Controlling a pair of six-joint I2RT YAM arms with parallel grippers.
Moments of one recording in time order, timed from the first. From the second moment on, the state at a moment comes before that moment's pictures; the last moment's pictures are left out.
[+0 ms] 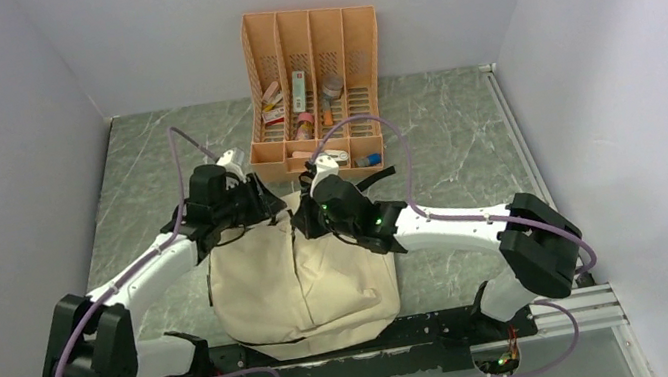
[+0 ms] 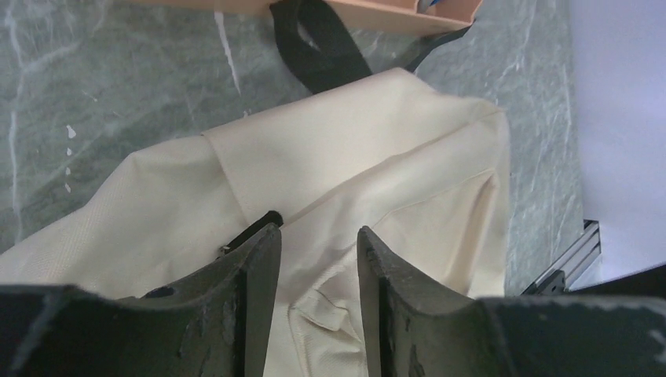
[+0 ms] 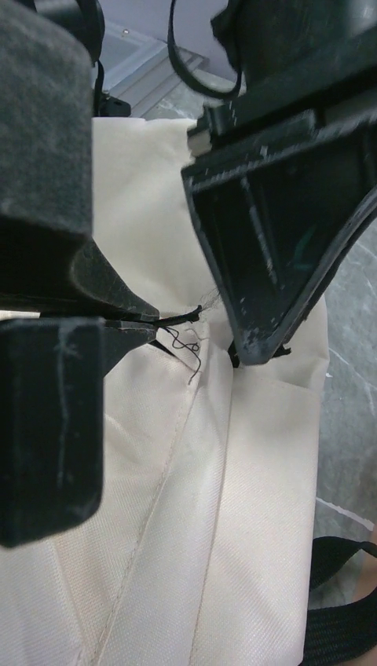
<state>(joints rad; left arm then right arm) -0.40 1.30 0.69 0.00 0.29 -0.57 1.00 1.51 0.91 0.12 0.17 0.63</state>
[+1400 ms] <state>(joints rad) -0.48 1.23 0.67 0.07 0.36 -0.75 0.99 1.49 0.88 0.17 0.15 0.62</state>
